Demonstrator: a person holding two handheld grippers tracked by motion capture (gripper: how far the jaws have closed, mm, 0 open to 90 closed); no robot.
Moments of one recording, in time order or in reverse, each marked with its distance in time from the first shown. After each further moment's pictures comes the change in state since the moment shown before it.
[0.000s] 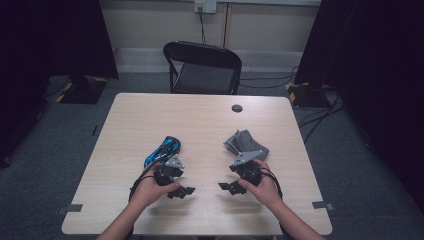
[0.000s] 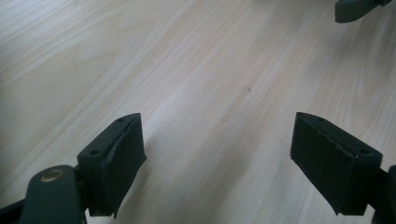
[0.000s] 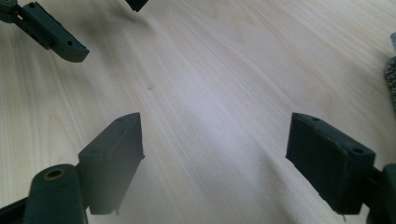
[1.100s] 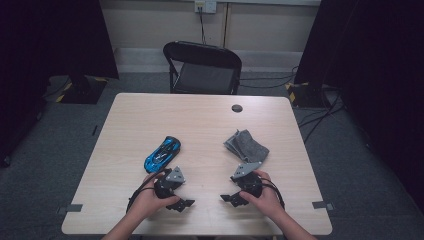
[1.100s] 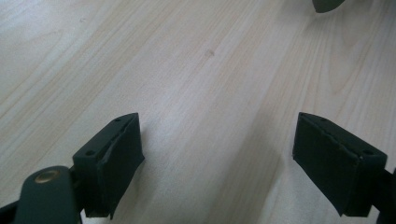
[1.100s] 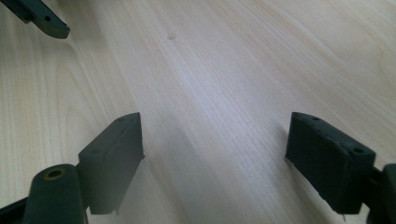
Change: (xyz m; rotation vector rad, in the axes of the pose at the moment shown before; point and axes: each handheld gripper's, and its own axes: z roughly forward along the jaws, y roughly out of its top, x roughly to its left) left arm -0.020 -0.021 0.004 0.014 -0.008 0.119; right arm 0.014 -0.027 0.005 0.043 0.015 -0.038
